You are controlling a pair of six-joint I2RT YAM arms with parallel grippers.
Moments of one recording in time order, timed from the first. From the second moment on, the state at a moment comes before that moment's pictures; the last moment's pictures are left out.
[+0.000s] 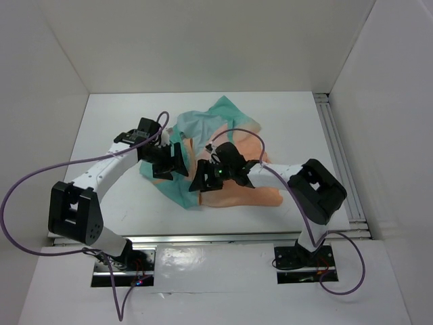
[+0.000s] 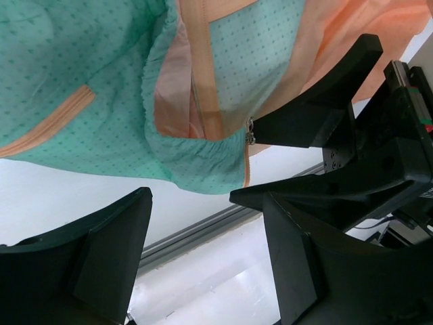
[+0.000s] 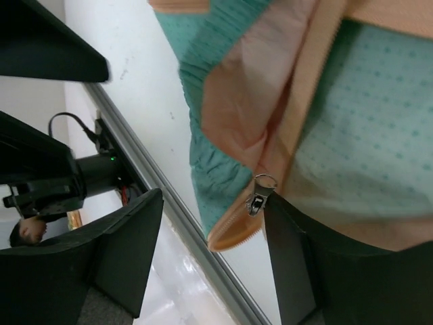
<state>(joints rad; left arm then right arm) -0.26 1.50 1.15 -0.81 0.44 -0.43 0.76 1.75 0.94 0.12 -0.49 0.75</state>
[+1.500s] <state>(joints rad) -0.34 1.53 1.01 -0.65 0.39 -0.59 0.68 1.45 0.84 0.07 -0.32 0.82</state>
